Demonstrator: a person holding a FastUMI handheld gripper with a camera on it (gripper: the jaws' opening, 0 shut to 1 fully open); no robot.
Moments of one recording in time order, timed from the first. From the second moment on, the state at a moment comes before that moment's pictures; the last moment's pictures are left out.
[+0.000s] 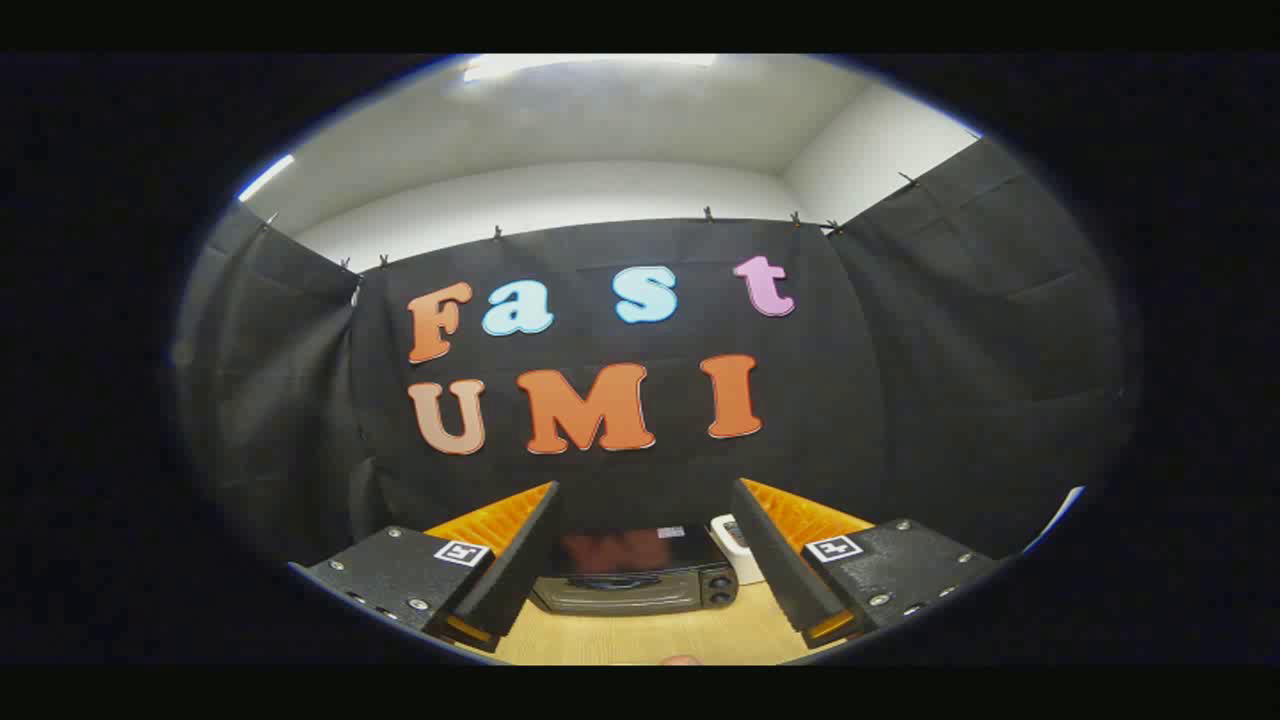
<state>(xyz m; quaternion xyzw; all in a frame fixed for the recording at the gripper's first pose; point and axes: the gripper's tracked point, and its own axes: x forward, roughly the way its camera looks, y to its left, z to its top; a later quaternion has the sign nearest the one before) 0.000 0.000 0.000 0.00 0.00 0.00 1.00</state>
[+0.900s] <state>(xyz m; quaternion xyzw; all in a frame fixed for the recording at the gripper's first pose) 0.006 -0.006 -0.043 -0.06 0.02 -0.01 1.00</state>
